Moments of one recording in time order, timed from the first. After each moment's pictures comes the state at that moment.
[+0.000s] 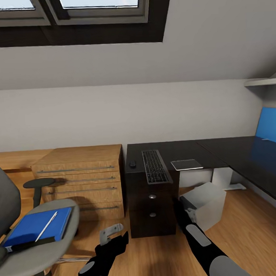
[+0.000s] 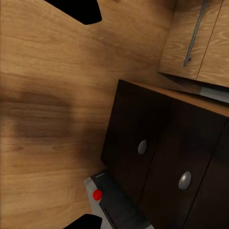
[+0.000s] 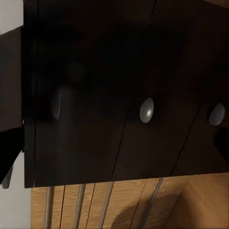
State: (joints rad) left arm -0.12 0.11 -0.60 -1.59 0.83 0.32 0.74; right arm -0.58 0.07 0.12 -0.51 -1.43 -0.12 0.15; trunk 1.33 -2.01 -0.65
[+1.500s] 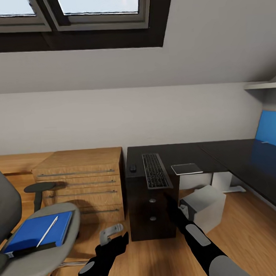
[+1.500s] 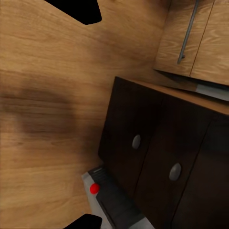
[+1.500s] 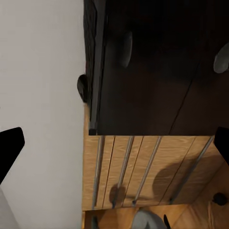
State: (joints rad) left arm -0.12 0.11 -0.60 -1.58 0.83 0.32 0.73; right arm -0.58 0.07 0.12 -0.51 -1.44 0.09 0.32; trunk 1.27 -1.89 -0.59
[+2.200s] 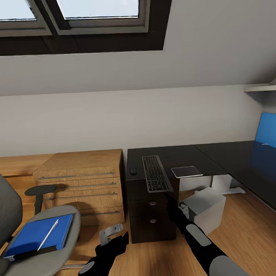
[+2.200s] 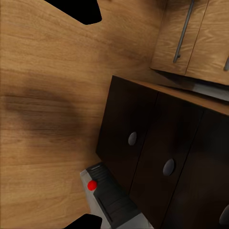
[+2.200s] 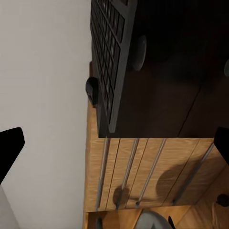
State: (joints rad) left arm -0.12 0.11 -0.60 -1.58 0.84 0.32 0.73; right arm -0.58 0.07 0.12 -0.51 -1.43 0.09 0.32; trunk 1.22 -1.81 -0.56
